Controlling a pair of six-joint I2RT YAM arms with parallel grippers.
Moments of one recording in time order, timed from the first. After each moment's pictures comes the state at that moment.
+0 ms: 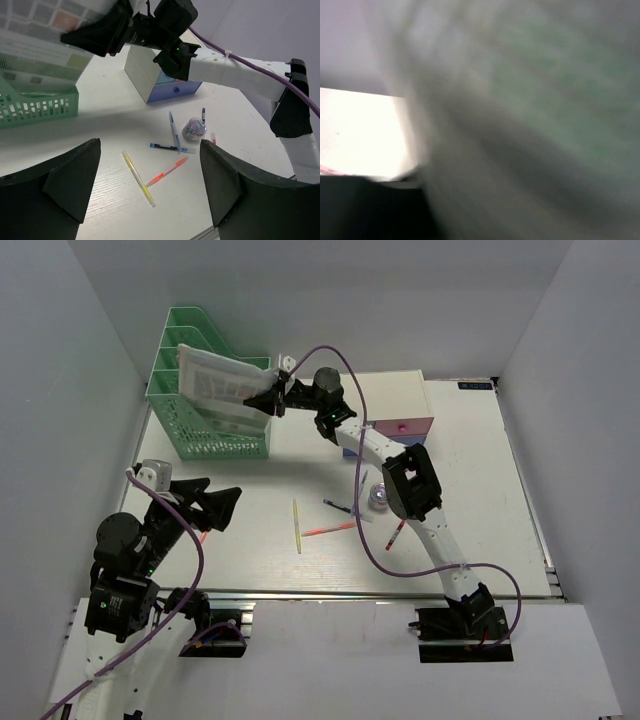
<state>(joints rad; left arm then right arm) -0.23 0.36 0.86 -0.48 0.26 -0.33 0.66 2.54 2.21 0.66 -0.92 0.05</state>
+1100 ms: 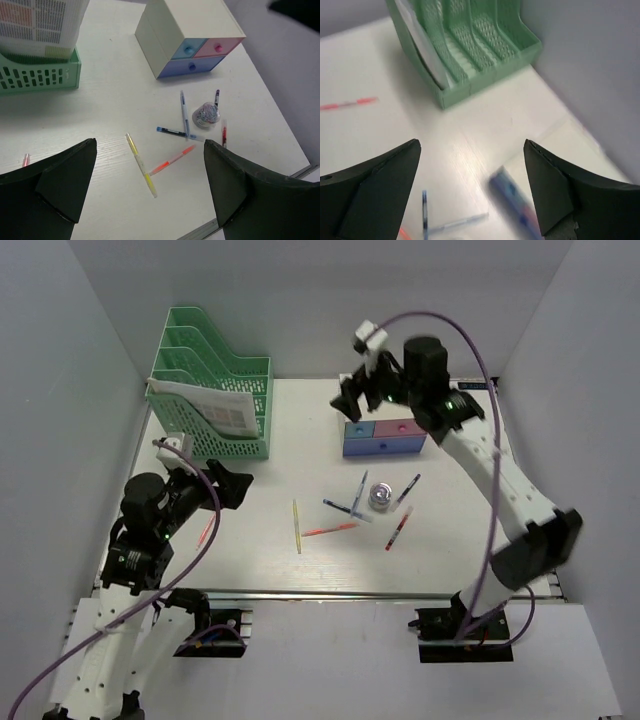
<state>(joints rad) -0.23 0.57 0.86 -0.47 0.25 -0.36 0.51 1.63 1.77 -0.39 -0.48 -0.25</state>
